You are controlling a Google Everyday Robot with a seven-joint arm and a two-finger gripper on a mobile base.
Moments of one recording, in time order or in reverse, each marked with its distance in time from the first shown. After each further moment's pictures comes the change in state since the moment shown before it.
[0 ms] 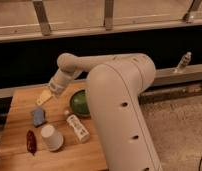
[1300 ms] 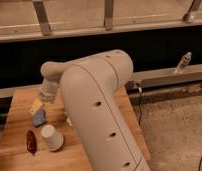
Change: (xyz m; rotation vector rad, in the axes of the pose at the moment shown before) arm -0.001 -0.001 0.064 0.158 0.114 -0.019
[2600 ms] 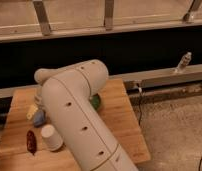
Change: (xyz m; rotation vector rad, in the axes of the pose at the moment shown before) arm -0.014 -0.014 0.076 -0.066 0.132 0.070
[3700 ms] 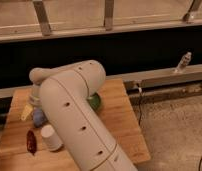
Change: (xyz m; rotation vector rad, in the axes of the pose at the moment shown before) arm -0.008 0.024 0.002 -0.045 0.004 -0.046
